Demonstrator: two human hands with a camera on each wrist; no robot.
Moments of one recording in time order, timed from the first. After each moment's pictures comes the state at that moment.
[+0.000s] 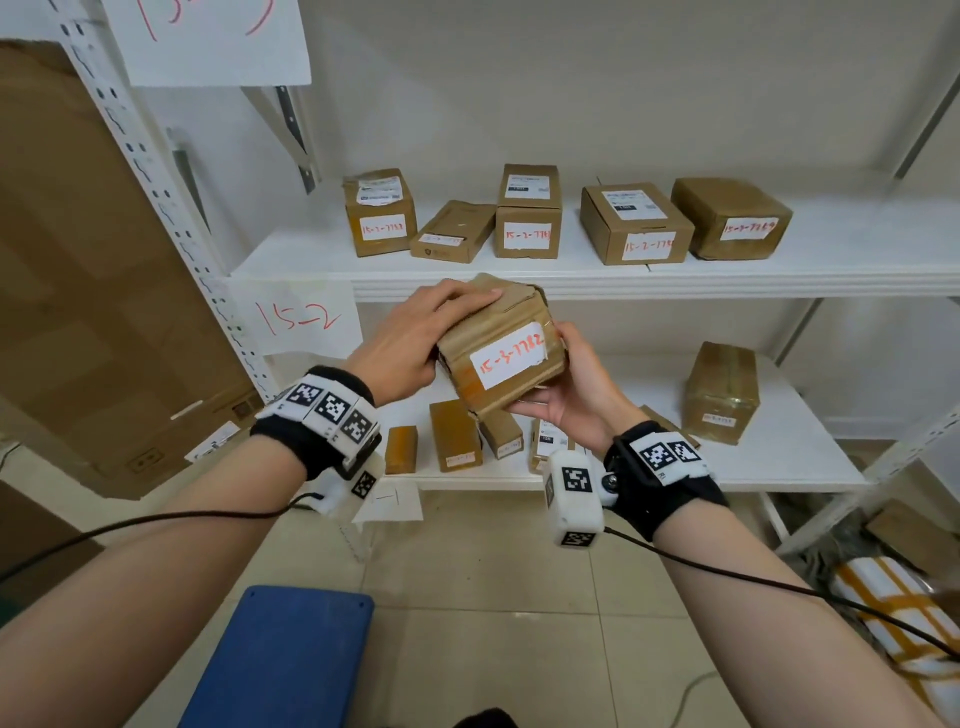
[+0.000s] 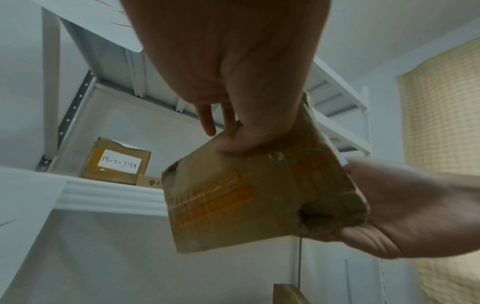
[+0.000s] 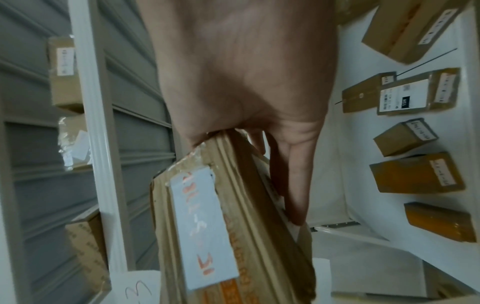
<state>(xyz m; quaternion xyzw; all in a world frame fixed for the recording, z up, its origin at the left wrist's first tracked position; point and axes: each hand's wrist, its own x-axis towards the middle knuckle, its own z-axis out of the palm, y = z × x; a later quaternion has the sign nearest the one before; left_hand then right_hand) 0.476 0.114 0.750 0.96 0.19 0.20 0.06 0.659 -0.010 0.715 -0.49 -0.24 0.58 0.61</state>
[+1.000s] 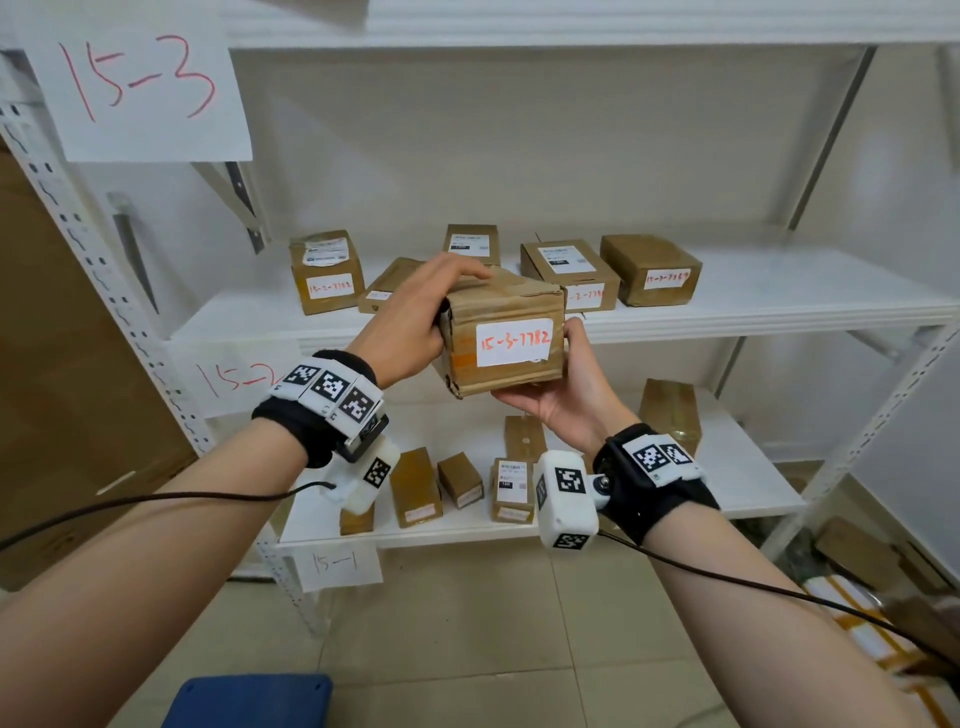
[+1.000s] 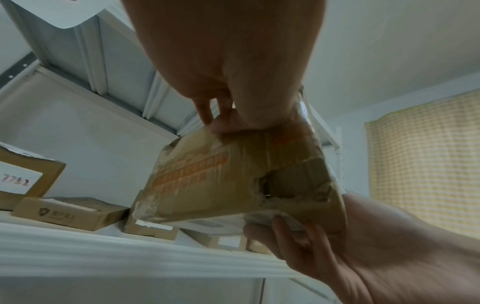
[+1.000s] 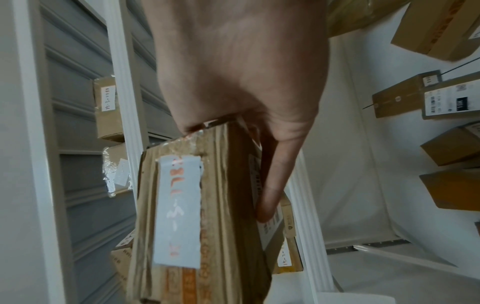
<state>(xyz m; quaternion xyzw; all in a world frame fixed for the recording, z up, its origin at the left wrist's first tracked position) 0.547 0.107 0.814 0.93 0.13 0.33 0.12 0.700 -0.027 0.764 -0.44 -0.21 0.52 0.71</state>
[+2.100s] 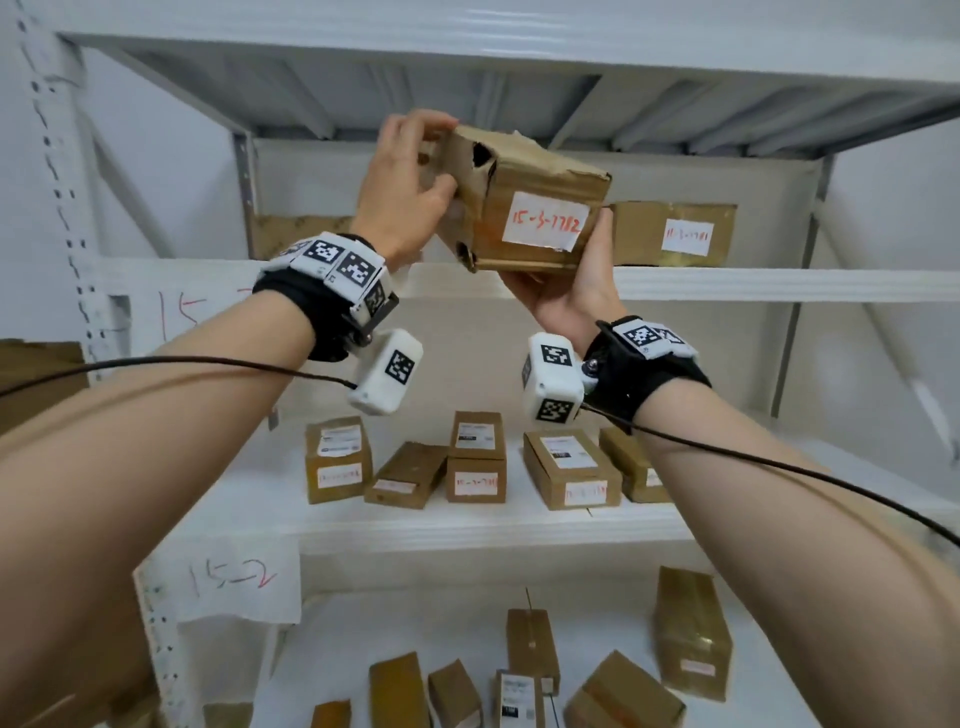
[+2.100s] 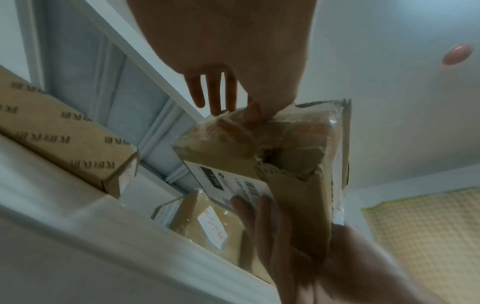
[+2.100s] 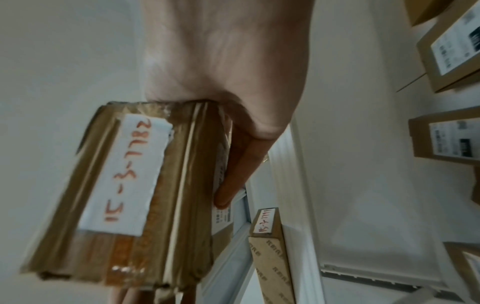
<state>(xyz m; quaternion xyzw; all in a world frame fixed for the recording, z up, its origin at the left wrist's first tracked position) 0.577 0.167 1.102 0.79 0.12 0.60 0.04 0.724 0.059 1.047 -0.26 -0.35 0.39 0.81</state>
